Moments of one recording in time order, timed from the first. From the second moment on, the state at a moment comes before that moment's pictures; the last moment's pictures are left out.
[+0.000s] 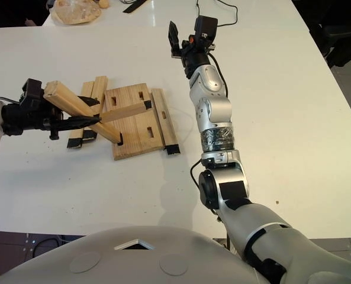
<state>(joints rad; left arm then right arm) -0.18 0.83 0.11 -0.10 -0.62 0.31 -1.32 -0.71 0.08 -0.12 0.37 0.23 0.21 0.06</state>
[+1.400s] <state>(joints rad) 0.02 0.93 0.02 -0.21 -0.32 0.18 -1.11 -0.53 0.05 -0.15 0.11 0.24 0.32 0.01</state>
